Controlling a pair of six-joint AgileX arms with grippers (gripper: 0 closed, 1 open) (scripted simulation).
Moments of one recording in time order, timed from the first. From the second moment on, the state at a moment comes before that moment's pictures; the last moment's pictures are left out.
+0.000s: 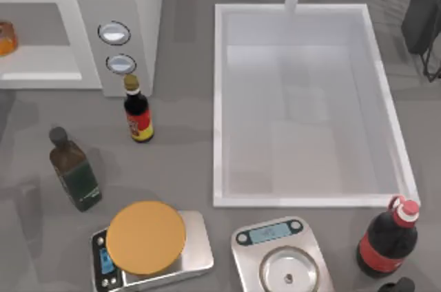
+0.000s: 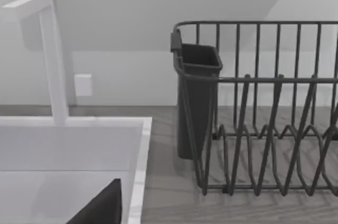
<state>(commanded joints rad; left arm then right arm) 0.25 1.61 0.48 0.82 -0.04 0.03 0.00 0.00 0.00 0.00 0.00 0.00</state>
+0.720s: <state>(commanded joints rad) 0.26 1.42 0.51 0.47 -0.04 0.02 0.00 0.00 0.00 0.00 0.00 0.00</state>
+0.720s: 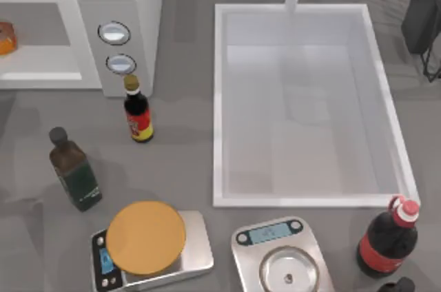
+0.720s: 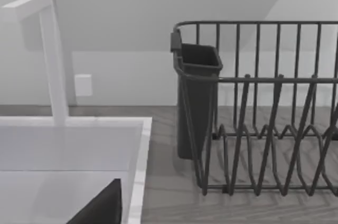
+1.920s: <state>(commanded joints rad) 0.18 0.99 0.36 0.30 -0.03 0.01 0.00 0.00 0.00 0.00 0.00 0.00</state>
